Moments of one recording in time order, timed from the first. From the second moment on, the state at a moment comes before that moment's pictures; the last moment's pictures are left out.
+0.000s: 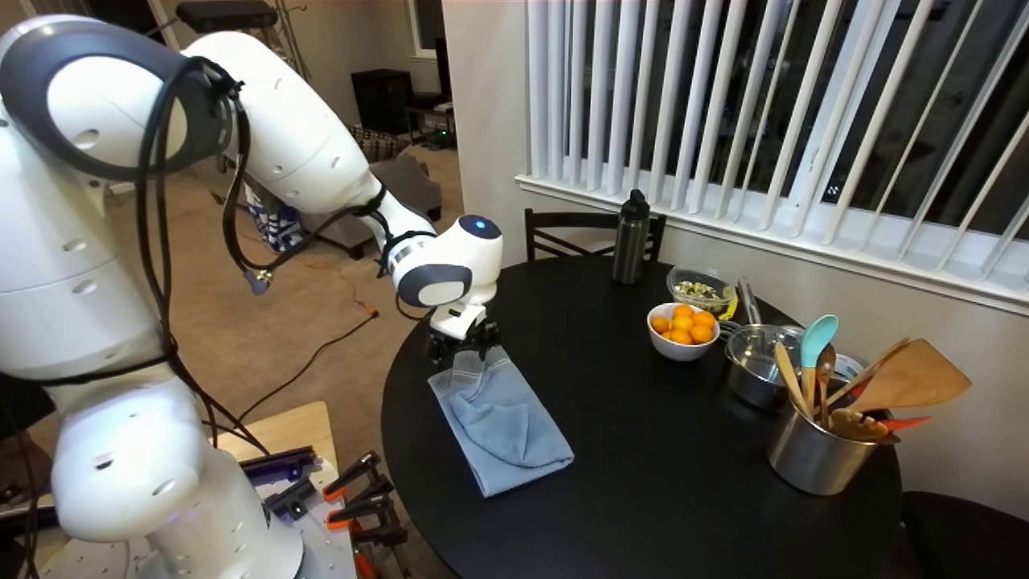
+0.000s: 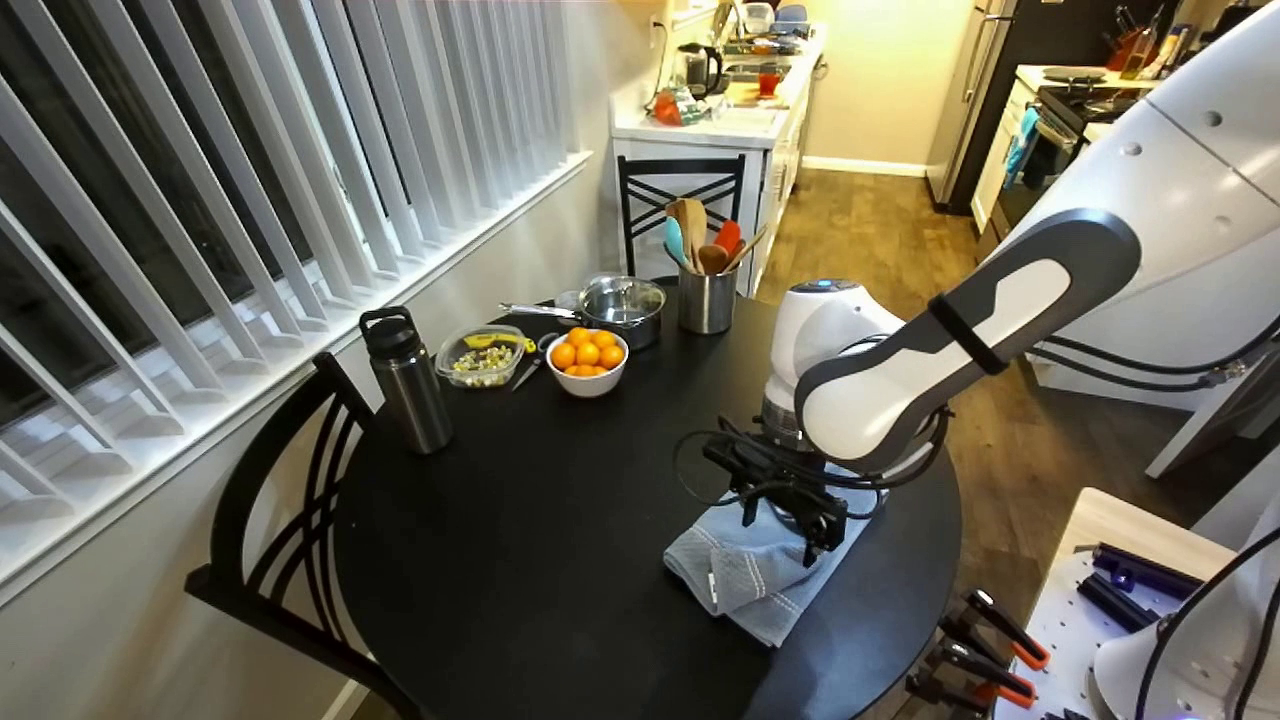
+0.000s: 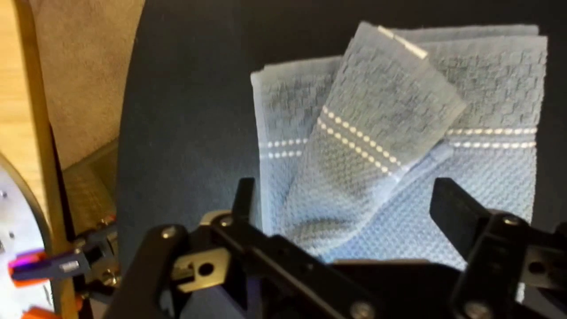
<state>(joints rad) 0.18 0.09 0.16 -2.51 0.39 2.53 1.65</state>
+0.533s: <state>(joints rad) 0.24 0.20 0.21 -2.50 0.54 2.83 1.86</state>
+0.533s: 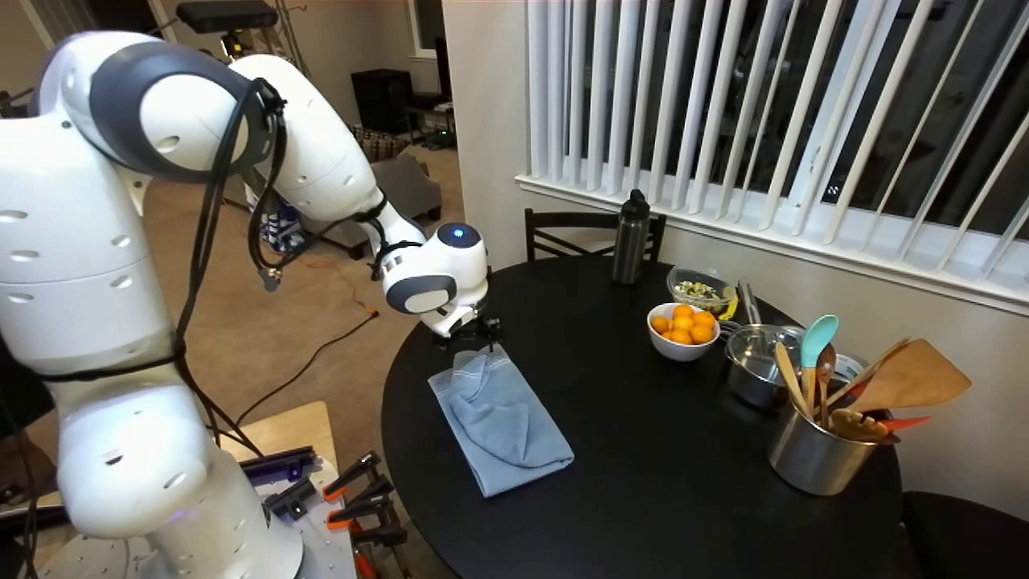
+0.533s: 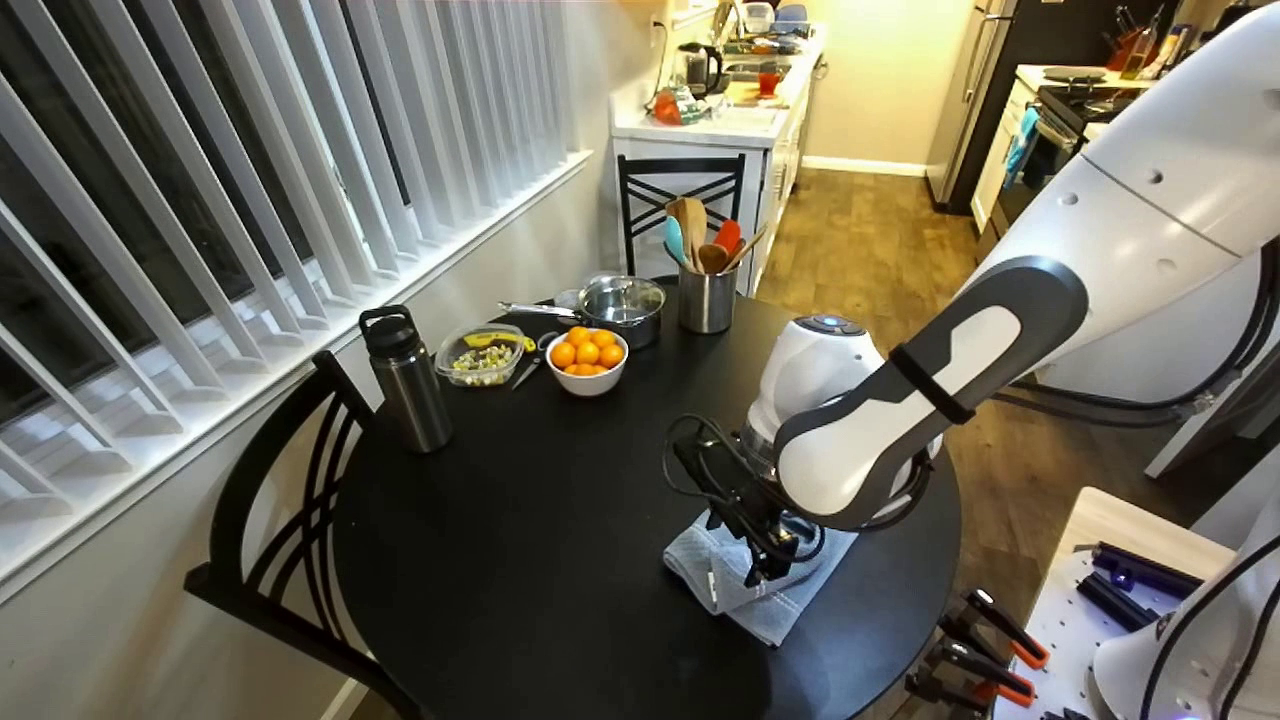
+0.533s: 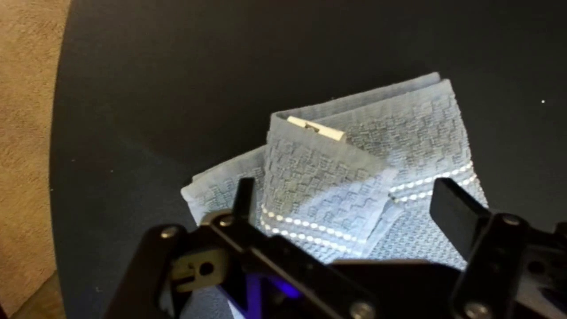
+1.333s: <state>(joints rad) 0.24 0.28 0.20 -2.46 0.51 2.79 1.85</state>
